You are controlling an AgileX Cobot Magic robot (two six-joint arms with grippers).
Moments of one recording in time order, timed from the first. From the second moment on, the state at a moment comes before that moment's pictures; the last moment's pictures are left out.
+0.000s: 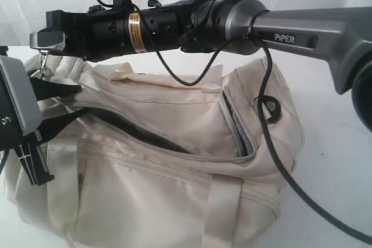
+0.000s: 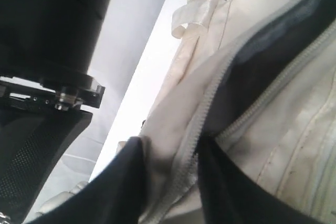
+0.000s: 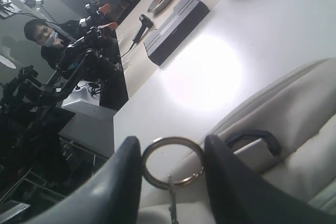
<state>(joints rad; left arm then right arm) -0.31 1.06 -0.41 1.02 -0.48 0.02 0.78 2.13 -1.74 -1.48 -0.83 2.03</state>
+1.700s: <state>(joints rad) -0.31 0.80 -0.38 1.66 -0.45 -0.94 0.72 2.21 -1.75 -1.44 -0.32 2.03</state>
